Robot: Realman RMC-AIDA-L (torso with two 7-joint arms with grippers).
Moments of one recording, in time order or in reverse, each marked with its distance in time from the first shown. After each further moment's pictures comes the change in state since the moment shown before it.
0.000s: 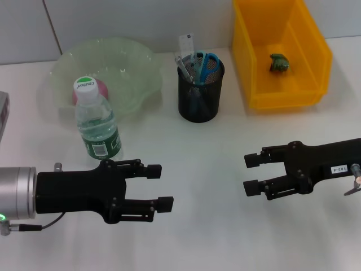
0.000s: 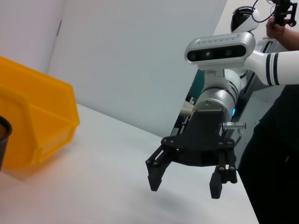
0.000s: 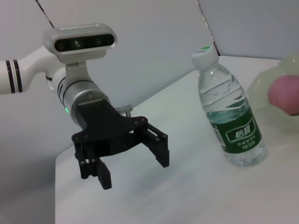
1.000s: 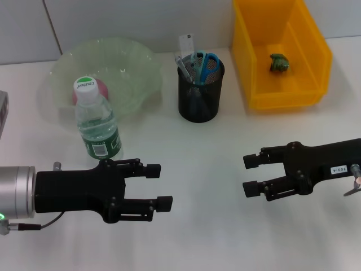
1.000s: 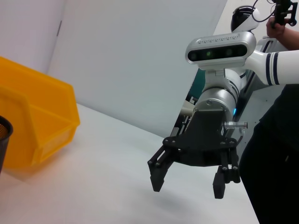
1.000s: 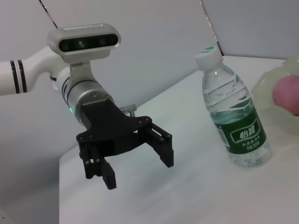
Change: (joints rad) left arm -0.003 0.000 -0.012 0.000 0.010 0.006 -0.001; right arm 0.004 0.000 0.000 0.005 0.000 -0.008 0.000
